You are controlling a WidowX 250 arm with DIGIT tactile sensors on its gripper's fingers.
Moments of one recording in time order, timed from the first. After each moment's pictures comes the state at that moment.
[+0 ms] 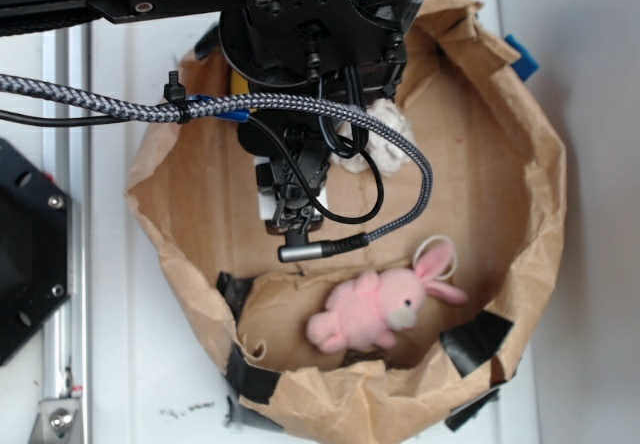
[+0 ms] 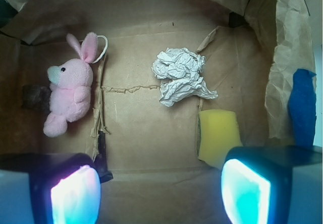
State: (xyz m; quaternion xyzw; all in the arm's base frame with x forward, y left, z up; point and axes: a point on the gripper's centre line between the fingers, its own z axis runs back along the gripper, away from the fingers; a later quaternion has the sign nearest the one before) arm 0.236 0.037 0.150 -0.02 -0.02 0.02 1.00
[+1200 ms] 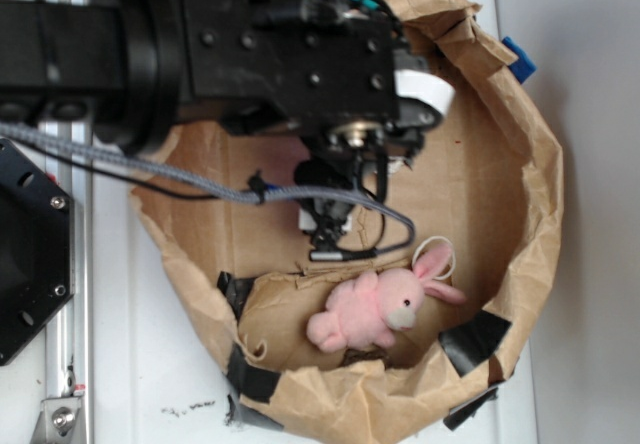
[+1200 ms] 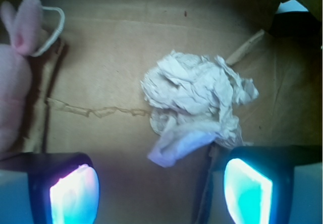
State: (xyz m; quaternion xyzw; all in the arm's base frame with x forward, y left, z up) arm 0.257 0.046 0.068 0.04 -0.02 -0.04 1.00
